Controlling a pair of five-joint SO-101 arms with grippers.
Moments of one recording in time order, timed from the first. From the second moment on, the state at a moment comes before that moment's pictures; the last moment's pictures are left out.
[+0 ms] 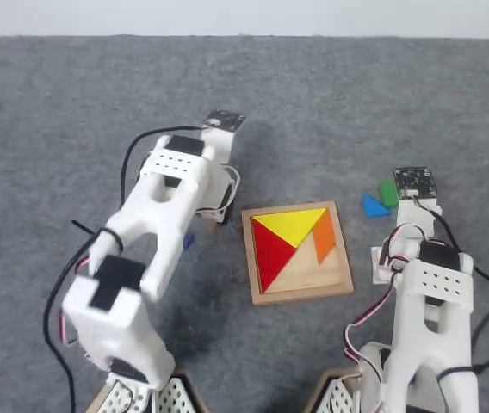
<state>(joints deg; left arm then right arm) 9.8 14.0 11.3 76.0 0.1 11.3 -38.2 62.1 58.1 16.2</state>
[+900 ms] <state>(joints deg) 37.3 22.5 0.8 73.4 24.7 15.9 -38.3 62.2 55.8 13.9</state>
